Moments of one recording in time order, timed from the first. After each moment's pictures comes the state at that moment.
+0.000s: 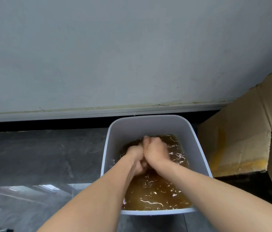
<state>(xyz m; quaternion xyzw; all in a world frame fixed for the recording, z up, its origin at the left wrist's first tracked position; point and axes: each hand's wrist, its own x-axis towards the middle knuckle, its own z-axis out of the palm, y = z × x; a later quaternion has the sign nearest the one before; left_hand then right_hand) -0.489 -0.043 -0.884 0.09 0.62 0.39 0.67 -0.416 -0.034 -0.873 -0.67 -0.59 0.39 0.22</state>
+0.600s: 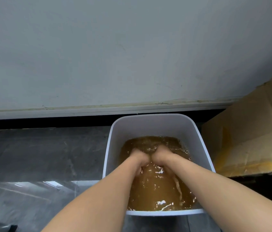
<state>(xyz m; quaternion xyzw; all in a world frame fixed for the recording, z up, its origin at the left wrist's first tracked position) -0.493 -0.040 -0.906 0.28 0.77 0.20 0.53 -0.405 -0.018 -0.896 -0.68 -0.57 0.46 0.00</state>
